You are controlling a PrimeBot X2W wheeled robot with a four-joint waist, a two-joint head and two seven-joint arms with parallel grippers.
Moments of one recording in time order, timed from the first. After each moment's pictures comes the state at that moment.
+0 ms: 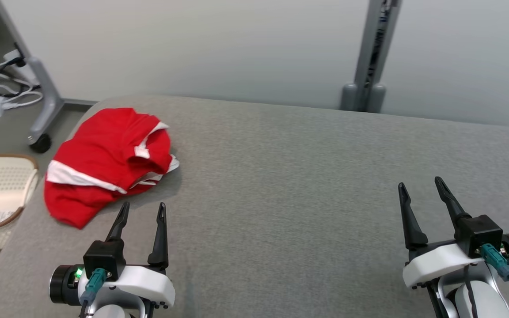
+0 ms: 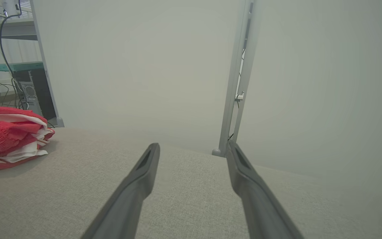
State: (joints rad) left arm -0.12 0.05 -0.13 0.33 -0.16 0.04 -0.26; right arm -0.19 -0.05 0.05 0.33 0.02 0.13 -0.26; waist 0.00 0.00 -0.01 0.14
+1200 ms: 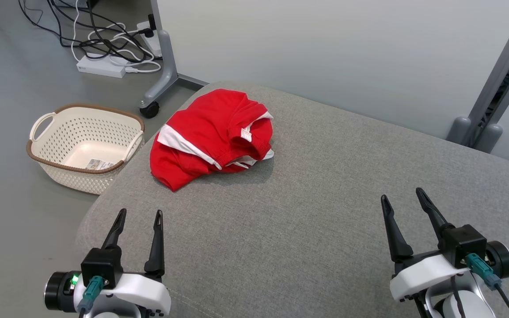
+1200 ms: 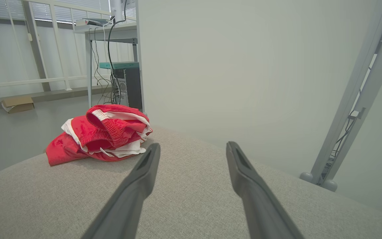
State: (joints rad) left arm -0.09 0.05 -0.10 0.31 -0.11 0.02 -0.26; right arm -0.16 -0.05 0.12 0.32 0.06 0.13 -0.26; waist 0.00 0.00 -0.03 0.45
